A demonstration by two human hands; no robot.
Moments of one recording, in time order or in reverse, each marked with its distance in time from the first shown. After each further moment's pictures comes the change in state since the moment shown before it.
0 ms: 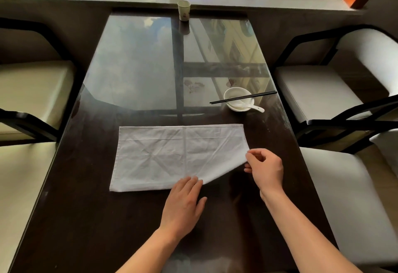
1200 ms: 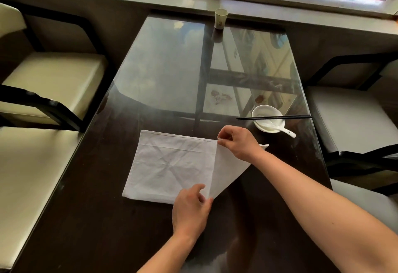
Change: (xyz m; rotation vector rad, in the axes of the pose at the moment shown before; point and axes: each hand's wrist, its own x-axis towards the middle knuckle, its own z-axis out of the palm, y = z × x) left_hand 0.038 -0.001 -0.014 -0.421 0.118 -0.653; right_hand 0.080 -0.097 0.118 -0.553 -0.686 -0.610
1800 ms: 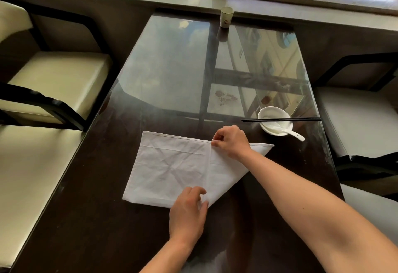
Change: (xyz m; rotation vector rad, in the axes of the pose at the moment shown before) left_hand 0.002 -0.007 -0.009 0.068 0.051 0.114; right_hand 0.043 0.009 0.038 -0.152 0.015 0.040
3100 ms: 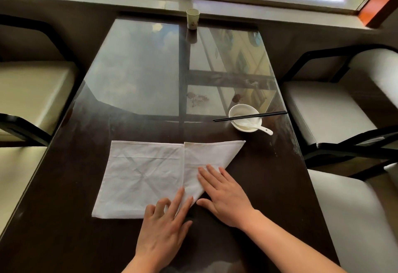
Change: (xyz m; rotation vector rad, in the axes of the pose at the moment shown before) left_hand -0.004 -0.034 0.005 0.572 -0.146 0.544; right_hand -0.144 0.057 0.045 -0.471 -0.021 -0.369
